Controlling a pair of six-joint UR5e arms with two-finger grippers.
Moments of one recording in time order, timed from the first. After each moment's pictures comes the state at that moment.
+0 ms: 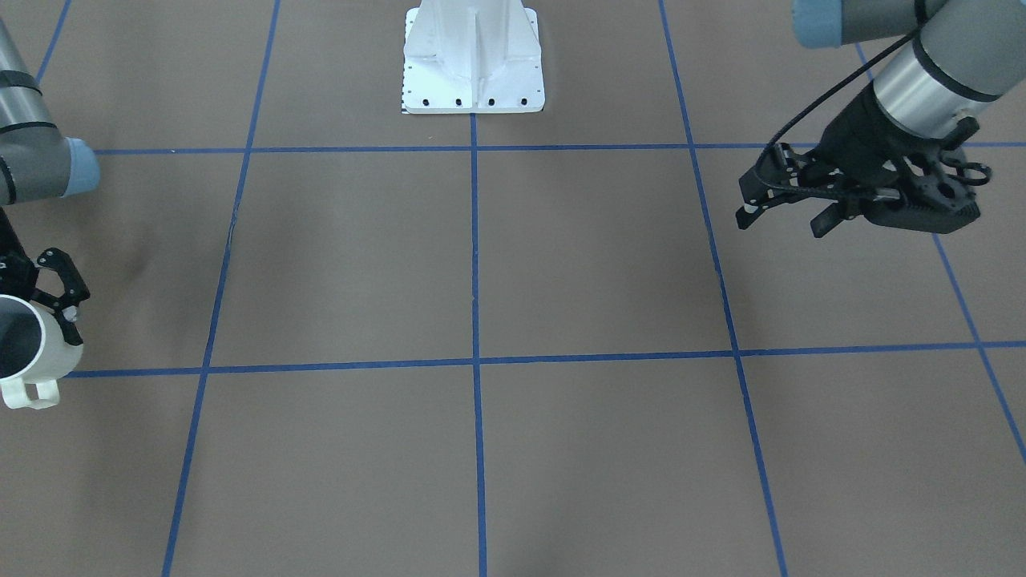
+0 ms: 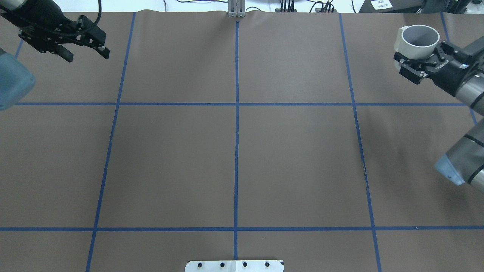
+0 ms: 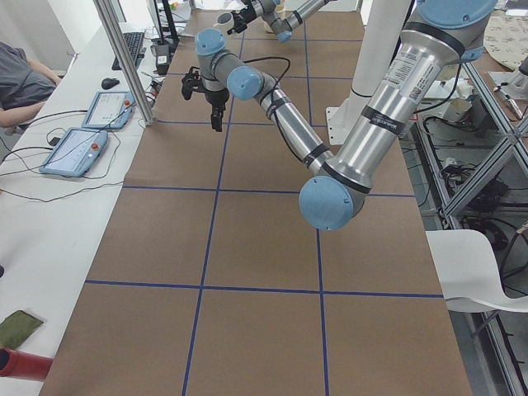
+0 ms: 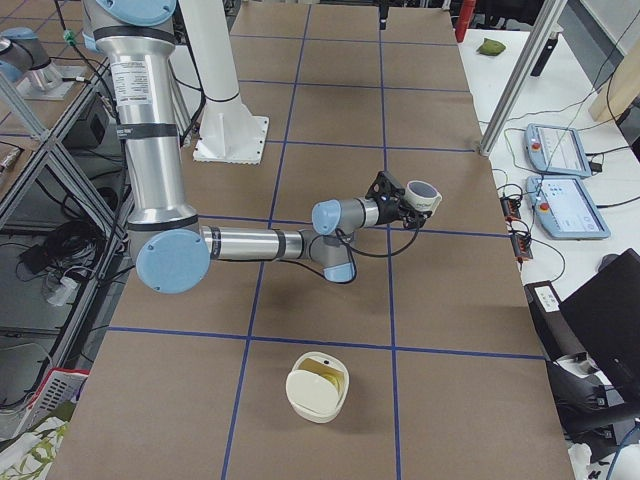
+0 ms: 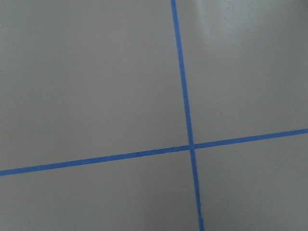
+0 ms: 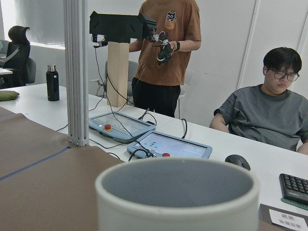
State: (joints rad) left arm -1.09 -2.11 -1.90 -1.40 -2.36 -0.79; right arm 0.90 -1.43 1.35 0.17 1.44 0.56
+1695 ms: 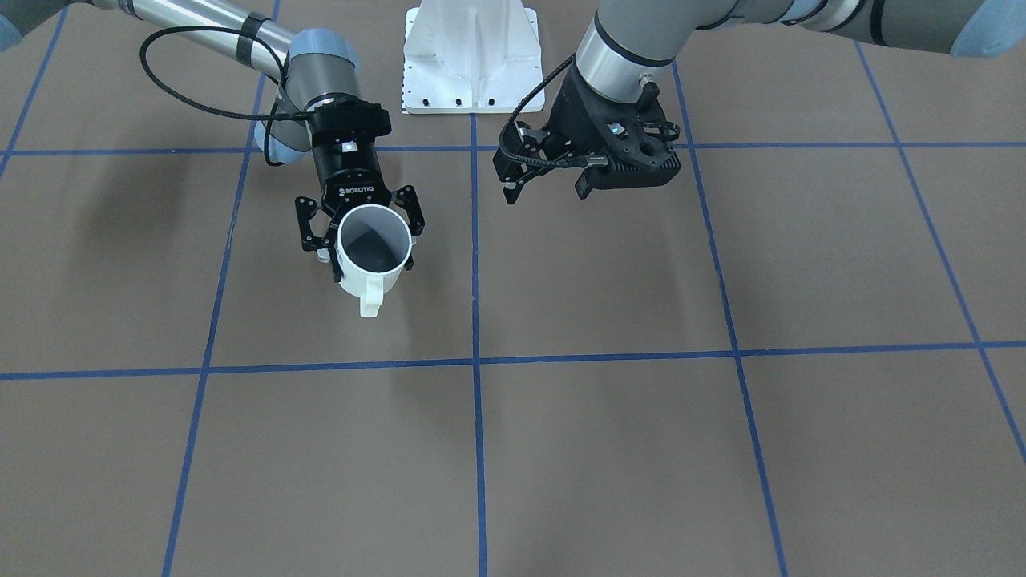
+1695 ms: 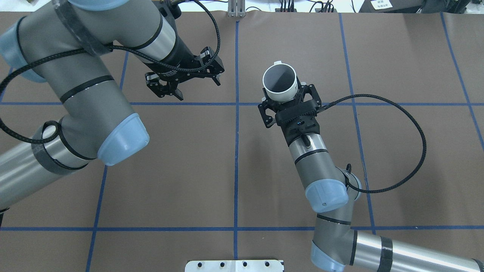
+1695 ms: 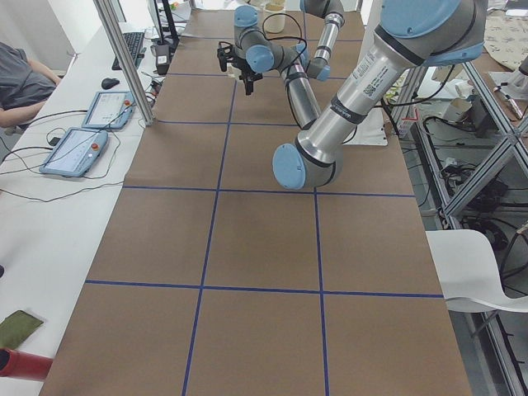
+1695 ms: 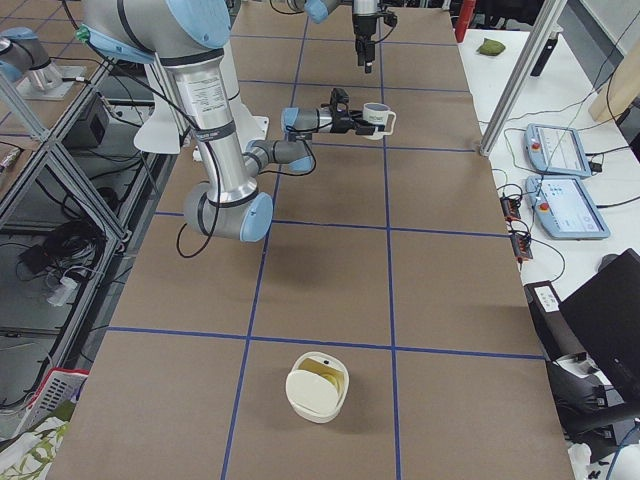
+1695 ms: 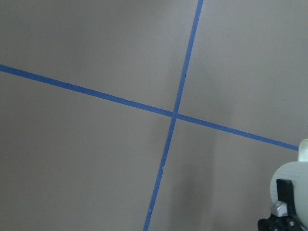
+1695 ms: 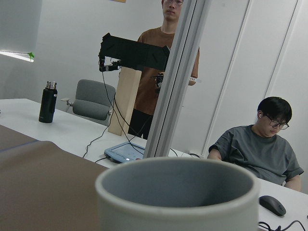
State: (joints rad) left arm -0.76 -2.35 -1.82 -1.52 -2.14 -1.43; right arm 0.30 -1.09 1.52 -0.35 0.58 0.42
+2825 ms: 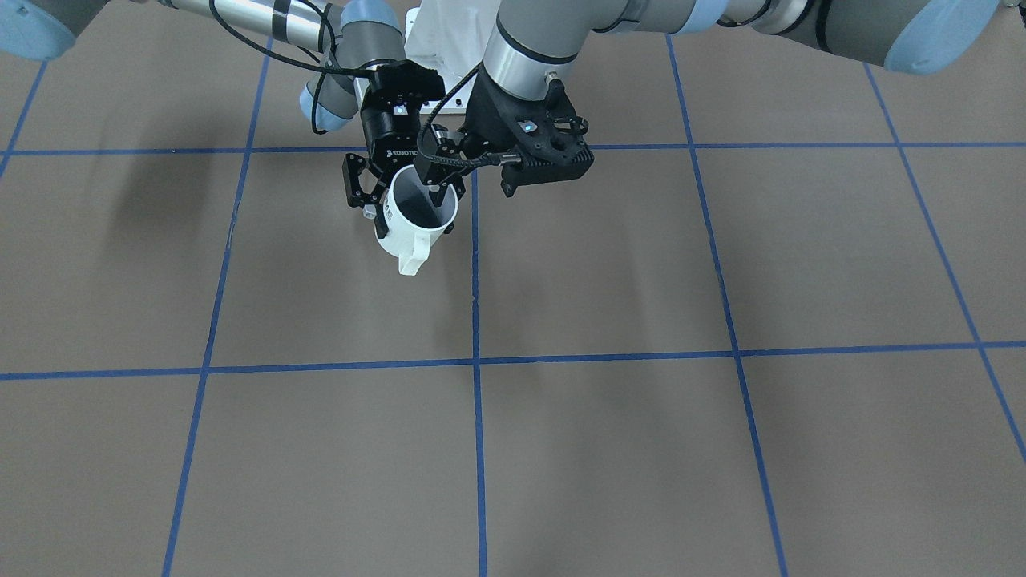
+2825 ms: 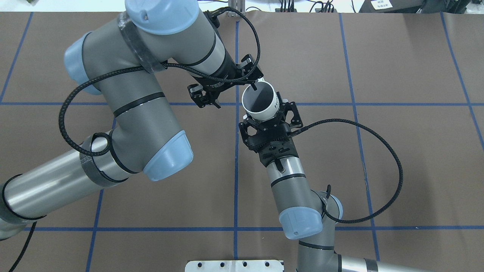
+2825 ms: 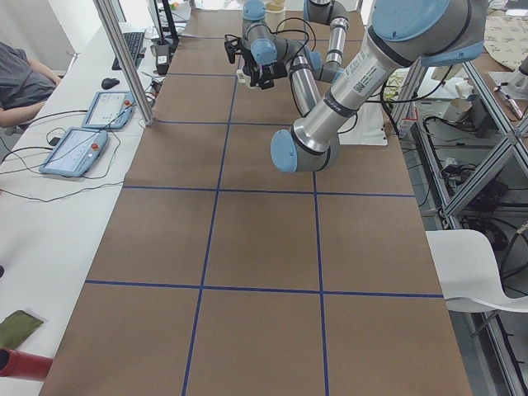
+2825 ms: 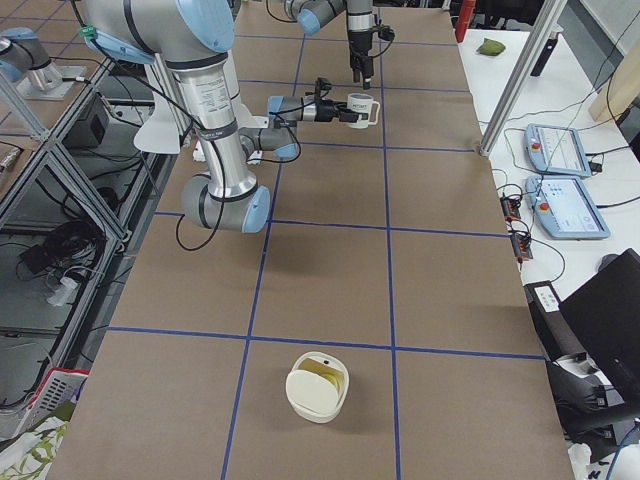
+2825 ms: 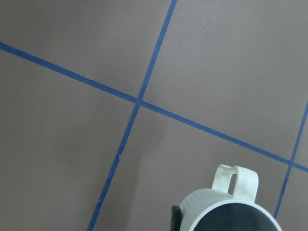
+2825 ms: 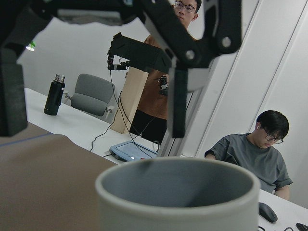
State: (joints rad) left arm -0.67 -2.47 -1.72 -1.57 -2.03 -1.58; right arm 0.21 -1.03 1.54 -0.45 0.46 0.35
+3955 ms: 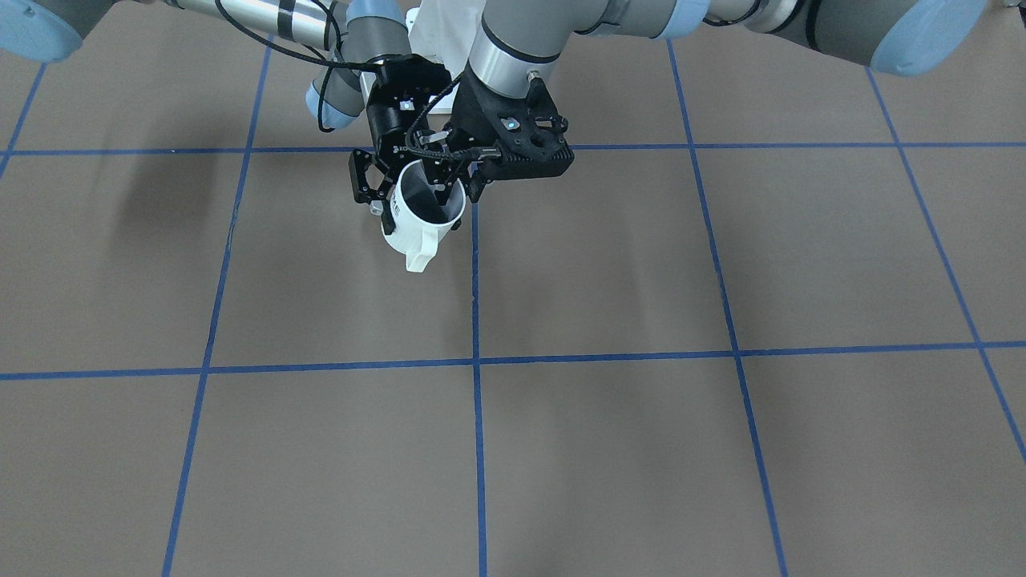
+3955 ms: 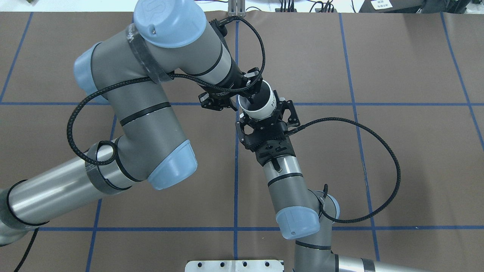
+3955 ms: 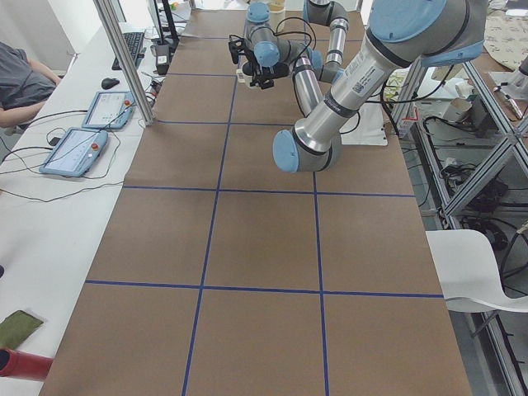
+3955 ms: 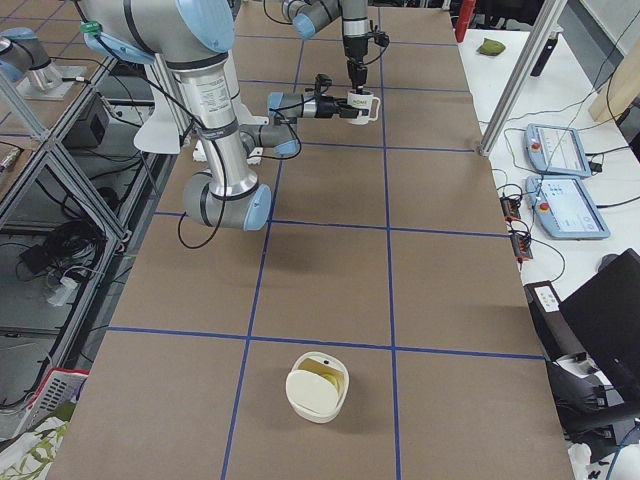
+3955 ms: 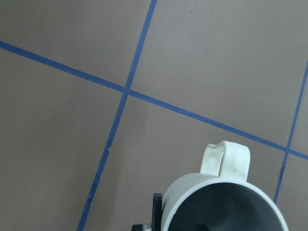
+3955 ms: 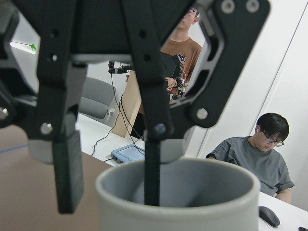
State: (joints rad) left arm -0.64 -2.47 -1.72 -1.59 -2.02 -1.57; right arm 0.21 -1.02 1.54 -0.45 0.46 0.35
